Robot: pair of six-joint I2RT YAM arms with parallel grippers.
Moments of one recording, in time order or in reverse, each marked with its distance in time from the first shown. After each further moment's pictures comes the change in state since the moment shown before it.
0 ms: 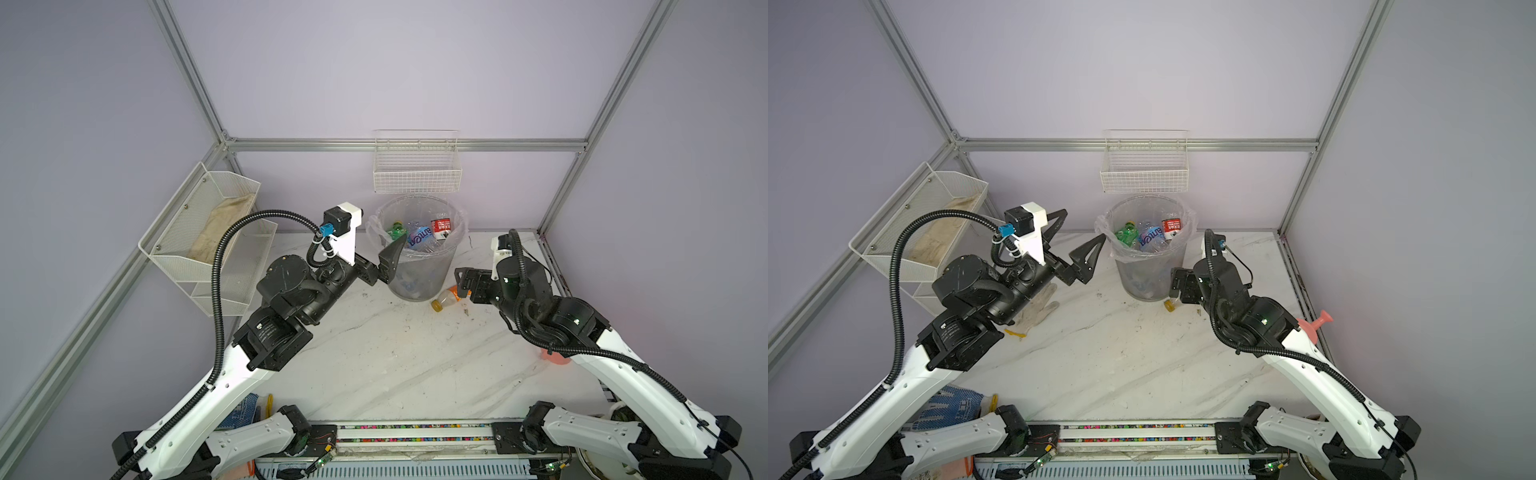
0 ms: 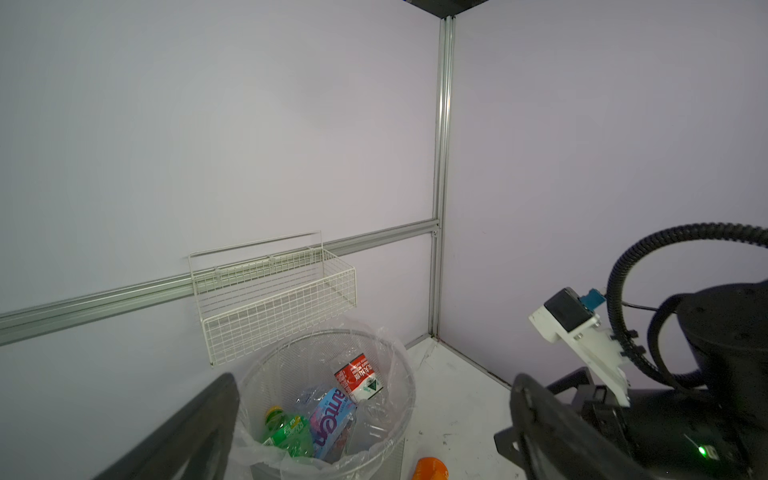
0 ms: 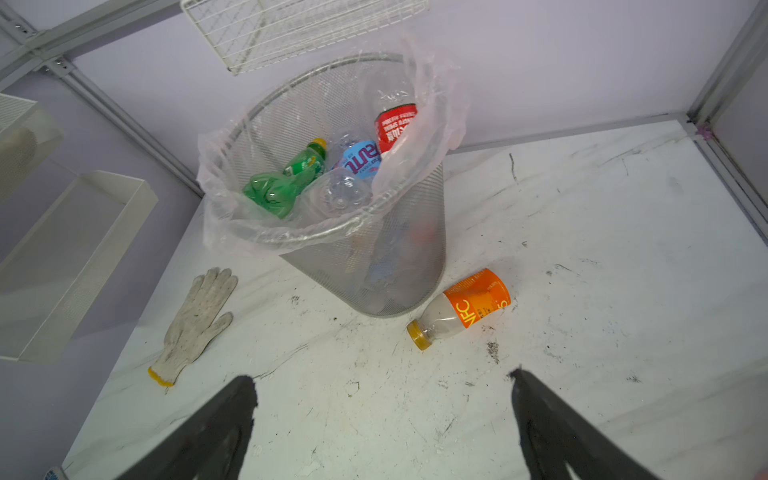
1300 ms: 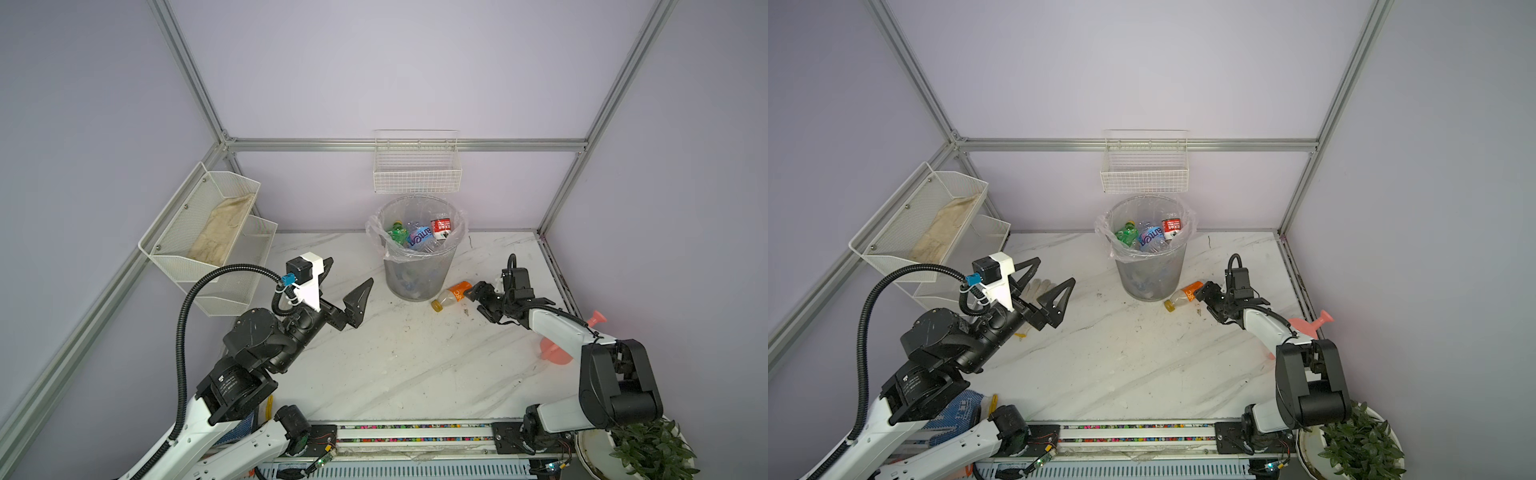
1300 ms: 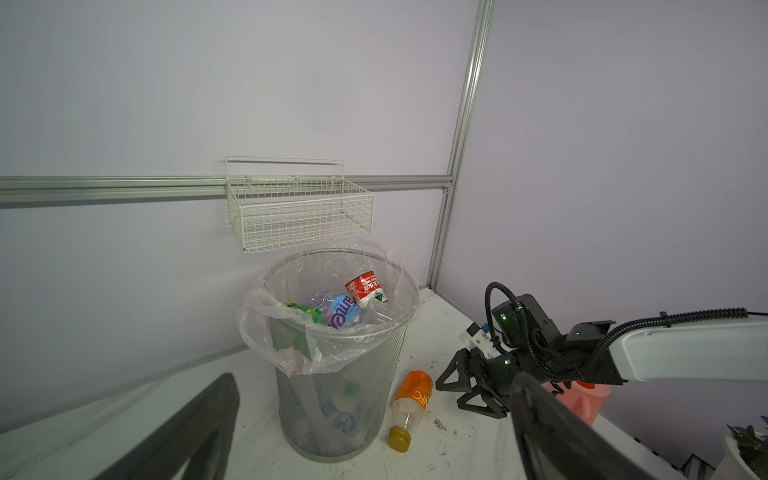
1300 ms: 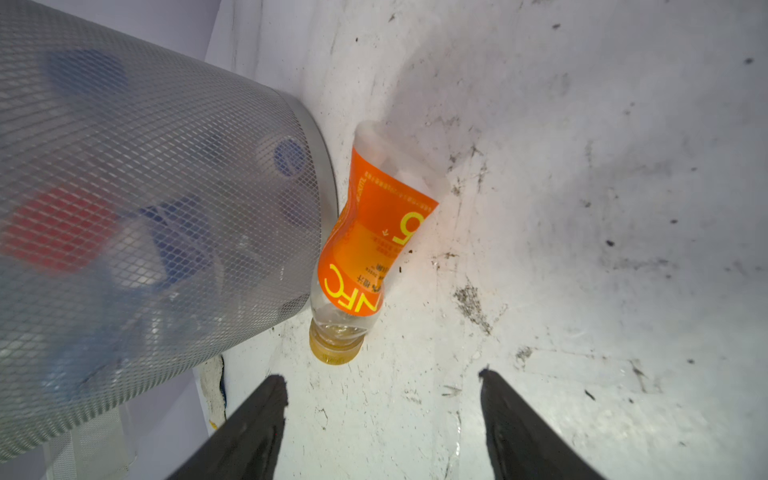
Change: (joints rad) left arm -0.005 -0.312 -0.280 -0.146 -0.068 -0.135; right arm -0.575 0.380 -0.520 0.599 -0.753 0.312
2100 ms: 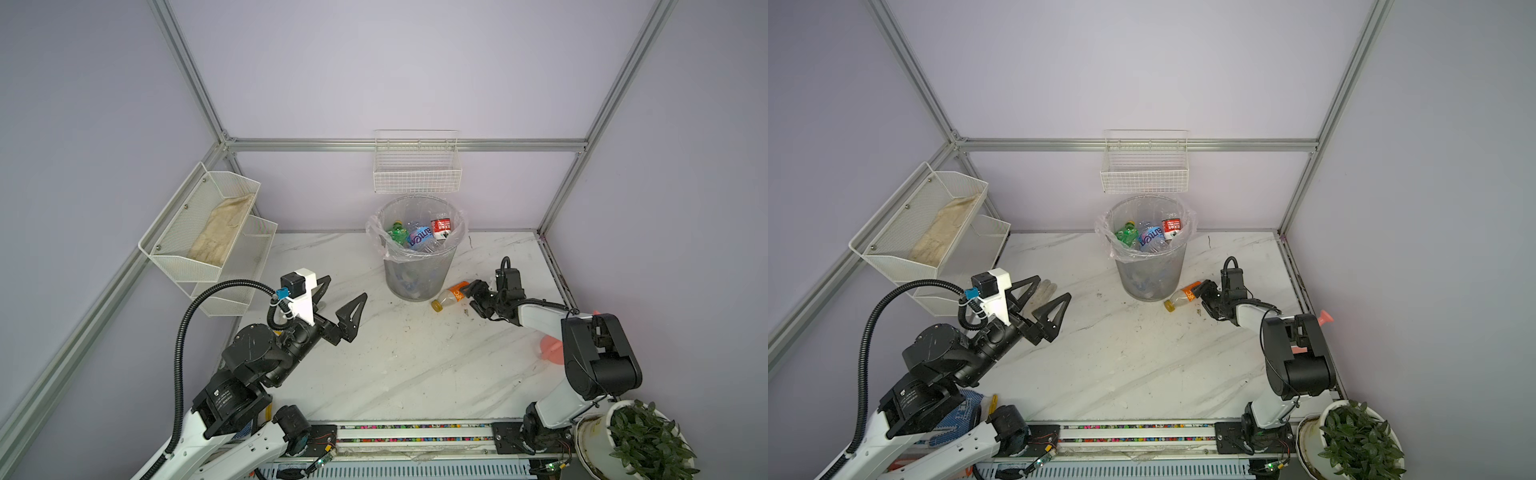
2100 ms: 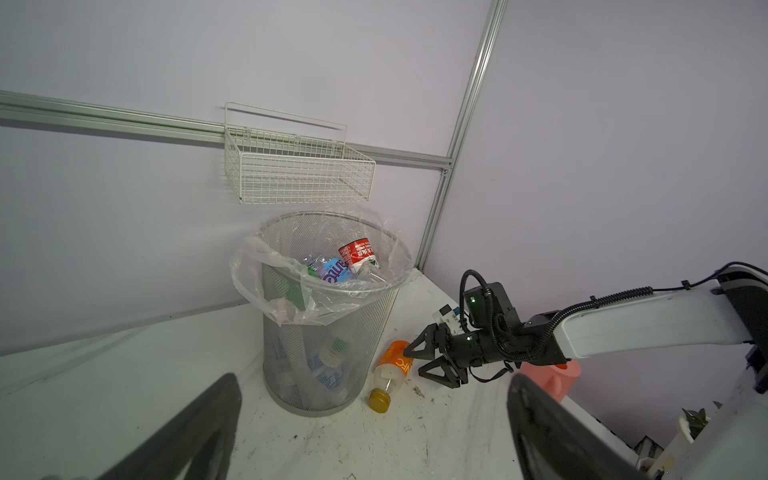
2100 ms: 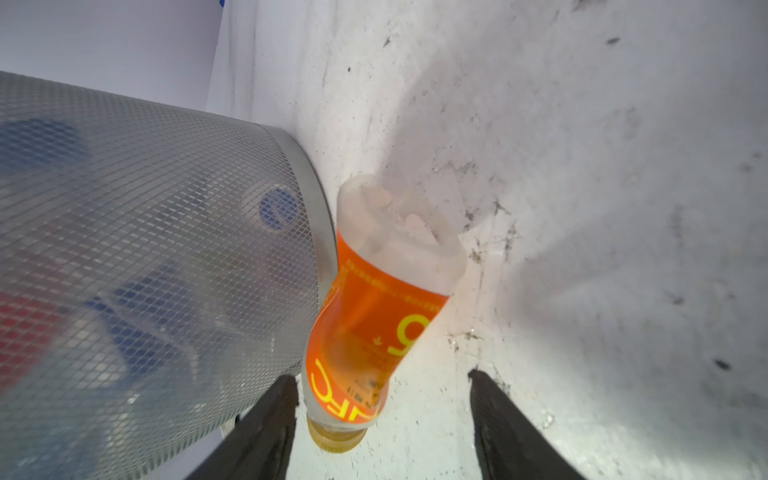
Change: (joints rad) left arm -0.008 -0.113 -0.107 -0.052 0.002 -0.121; right arm 0.009 0.186 -0.001 0.244 -0.007 0.084
